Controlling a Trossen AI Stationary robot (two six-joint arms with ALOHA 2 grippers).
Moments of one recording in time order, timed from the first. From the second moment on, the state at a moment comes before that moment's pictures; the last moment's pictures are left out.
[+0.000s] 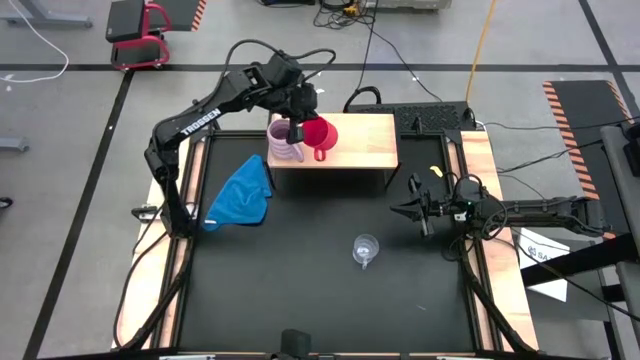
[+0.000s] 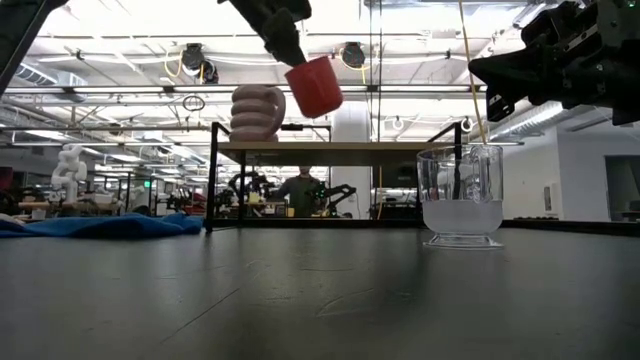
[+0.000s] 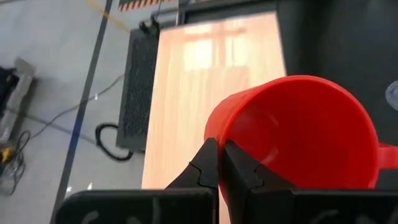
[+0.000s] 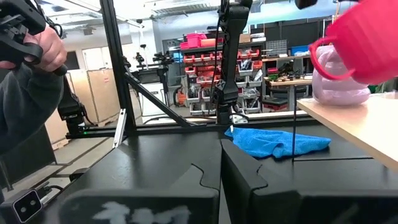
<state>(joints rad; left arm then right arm) 0.58 1.84 2.05 -1.00 0.22 0.57 -0.23 0.62 0.01 0.74 -0.34 0.15</state>
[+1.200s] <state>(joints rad) 0.54 1.96 2.10 -1.04 0.16 0.62 -0.23 0.62 0.01 0.75 -0.34 0.16</state>
